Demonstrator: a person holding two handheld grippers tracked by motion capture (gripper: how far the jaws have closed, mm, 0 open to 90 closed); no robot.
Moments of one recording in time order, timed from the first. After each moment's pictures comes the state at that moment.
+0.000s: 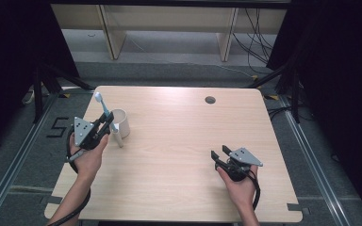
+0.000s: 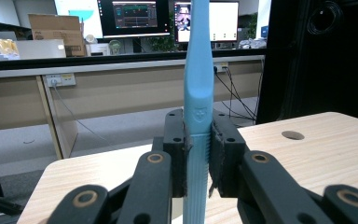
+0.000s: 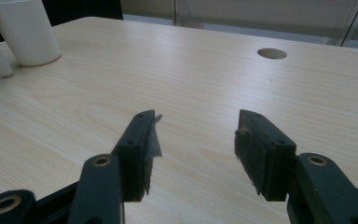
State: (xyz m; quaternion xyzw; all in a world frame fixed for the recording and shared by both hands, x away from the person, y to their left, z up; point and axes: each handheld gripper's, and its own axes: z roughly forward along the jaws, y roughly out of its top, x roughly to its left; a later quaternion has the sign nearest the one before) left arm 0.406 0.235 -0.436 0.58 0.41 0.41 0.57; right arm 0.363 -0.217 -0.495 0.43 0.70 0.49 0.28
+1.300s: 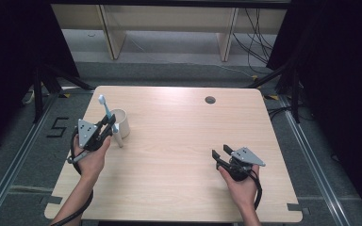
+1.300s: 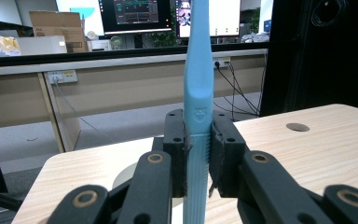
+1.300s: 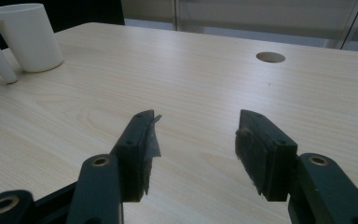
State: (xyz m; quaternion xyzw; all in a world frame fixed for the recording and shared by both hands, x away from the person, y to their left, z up) left arm 0.410 0.230 -0.450 0.58 0.41 0.42 0.56; right arm 0.362 -0.219 -0.491 0.44 0.70 0.50 0.27
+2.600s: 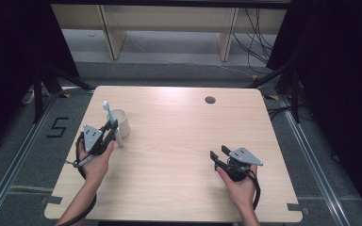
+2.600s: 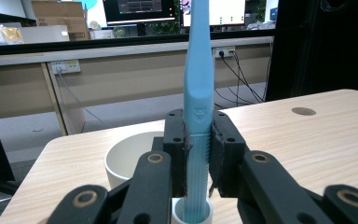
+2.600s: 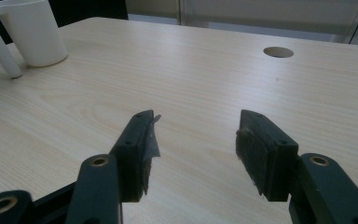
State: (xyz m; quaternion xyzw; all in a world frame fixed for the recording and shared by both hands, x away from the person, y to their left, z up) left arm 0.409 0.226 -0.473 0.59 0.42 0.42 0.55; right arm 0.362 -0.215 -0.494 0.45 0.70 0.49 0.26
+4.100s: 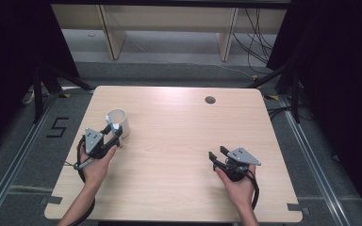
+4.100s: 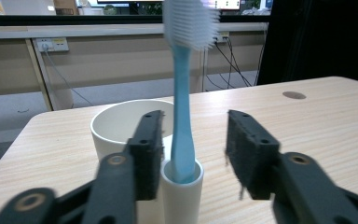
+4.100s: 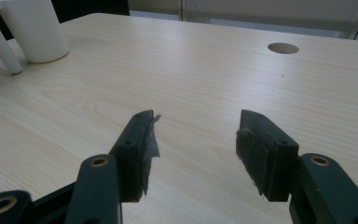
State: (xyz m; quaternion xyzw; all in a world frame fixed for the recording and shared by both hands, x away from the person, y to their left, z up) left arm 0.406 0.229 -0.486 0.60 0.44 0.38 0.55; right arm 0.364 -0.212 -0.497 0.44 0.71 0.49 0.26
